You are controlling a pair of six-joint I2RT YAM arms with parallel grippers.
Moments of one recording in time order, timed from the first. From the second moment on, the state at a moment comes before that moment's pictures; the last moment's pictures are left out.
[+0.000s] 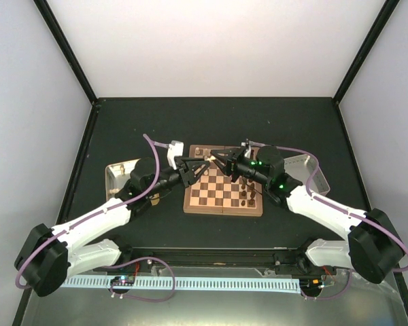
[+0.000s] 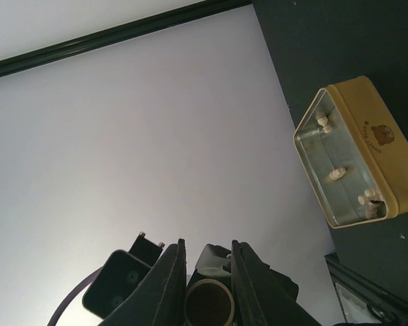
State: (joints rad) left arm -0.66 1.06 0.53 0.49 0.40 -0.70; right arm 0.69 1.24 0.68 0.42 -0.36 1.77
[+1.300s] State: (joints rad) left arm -0.76 1.48 1.11 -0.73 0.27 -0.40; right arm 0.61 0.73 0.59 -0.36 0.25 0.95
